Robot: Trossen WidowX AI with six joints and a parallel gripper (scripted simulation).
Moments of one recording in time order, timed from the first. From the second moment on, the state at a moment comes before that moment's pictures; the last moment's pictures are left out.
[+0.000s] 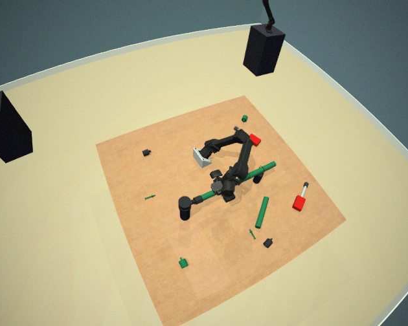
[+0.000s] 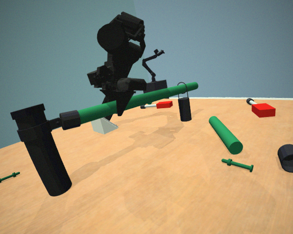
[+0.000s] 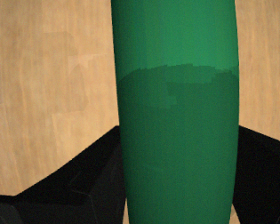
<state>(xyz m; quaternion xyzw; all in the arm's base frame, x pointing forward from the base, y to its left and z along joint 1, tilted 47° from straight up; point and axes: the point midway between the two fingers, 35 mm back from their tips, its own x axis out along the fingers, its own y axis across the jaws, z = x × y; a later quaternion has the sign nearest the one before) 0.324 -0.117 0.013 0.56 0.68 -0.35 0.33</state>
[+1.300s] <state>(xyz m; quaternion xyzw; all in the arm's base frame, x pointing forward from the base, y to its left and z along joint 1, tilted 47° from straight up) 0.325 -0.128 0.005 0.56 0.68 -0.35 0.33</state>
